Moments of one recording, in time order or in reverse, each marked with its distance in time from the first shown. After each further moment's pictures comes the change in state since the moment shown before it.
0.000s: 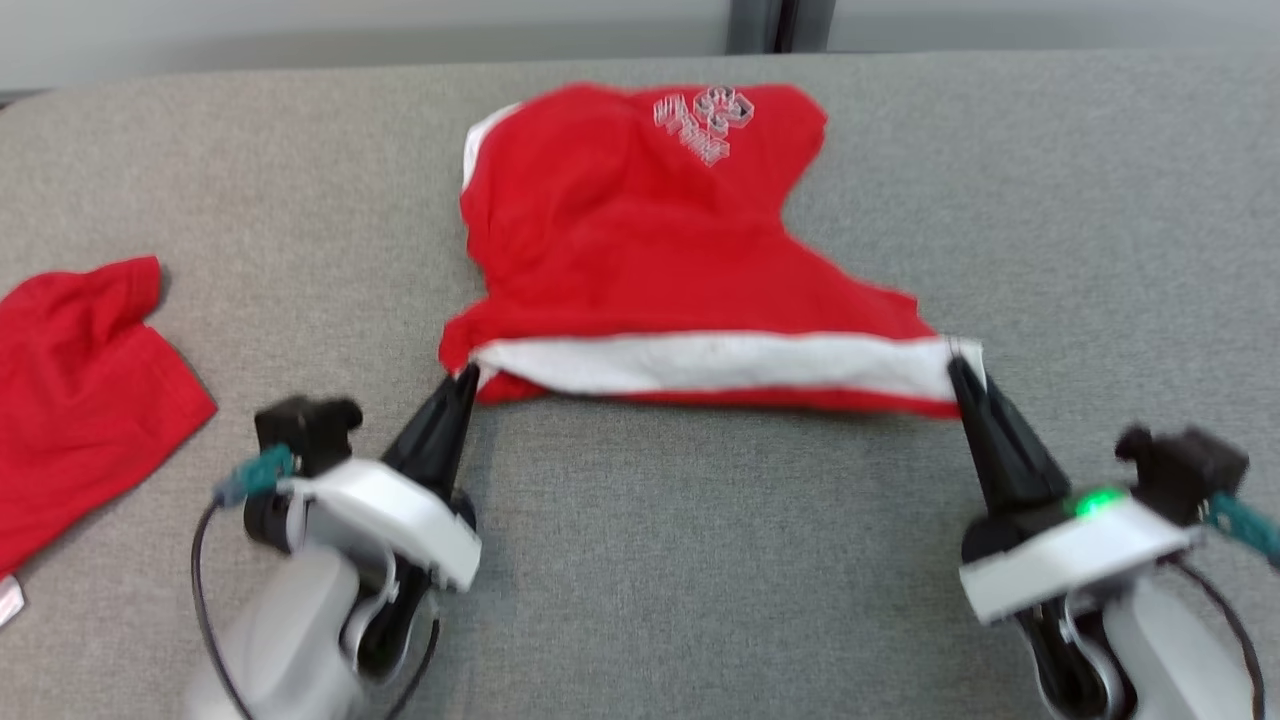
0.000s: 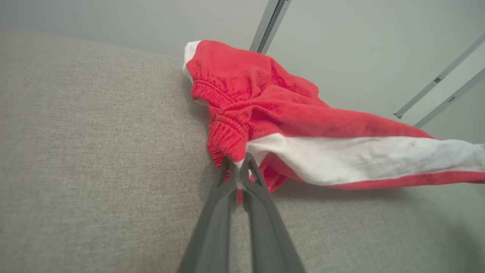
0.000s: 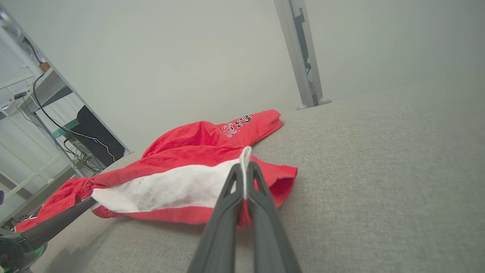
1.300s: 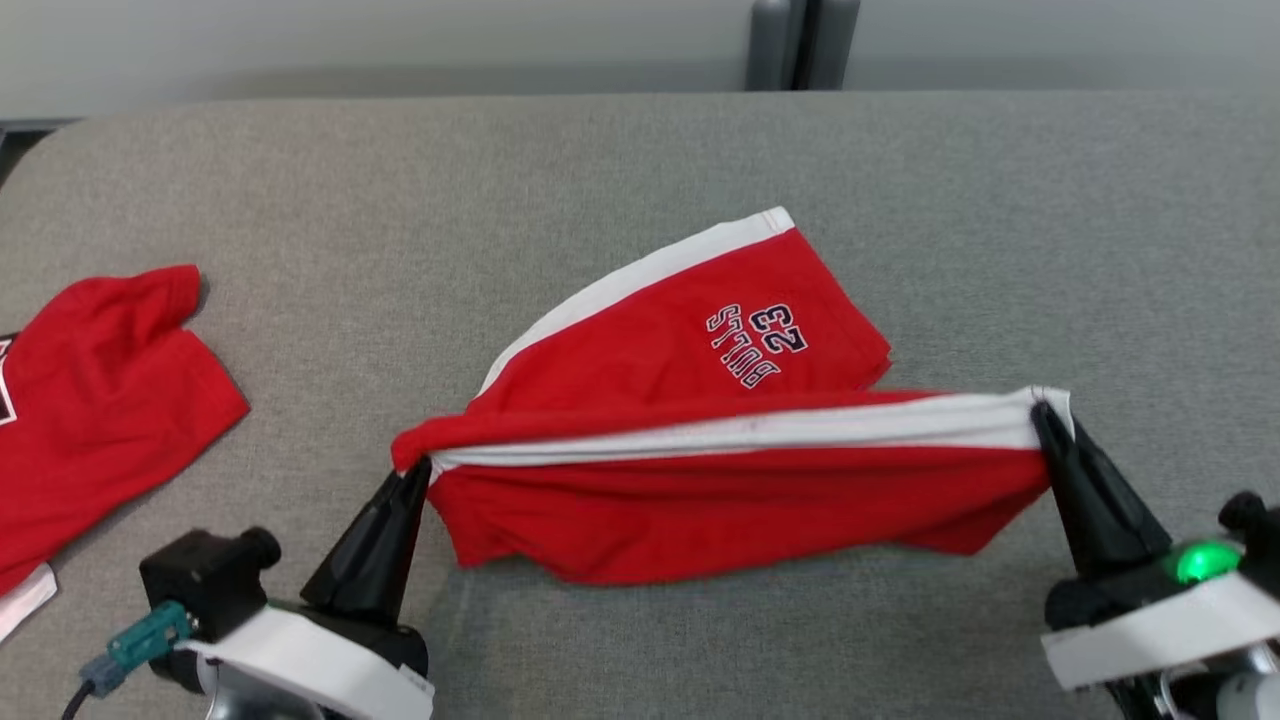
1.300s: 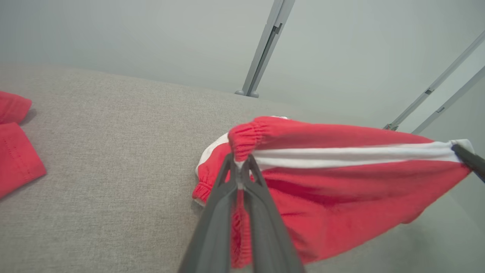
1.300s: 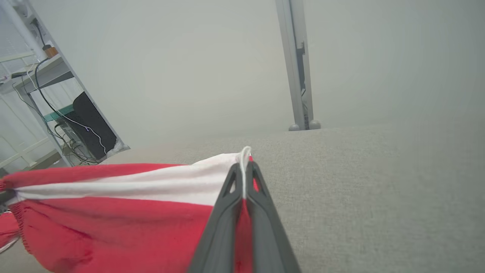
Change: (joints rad) left arm 0.504 0.296 0.101 -0.920 0.005 0.384 0.175; right arm 0.339 0.029 -0.254 -0.407 -0.196 0.000 0.181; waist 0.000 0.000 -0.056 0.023
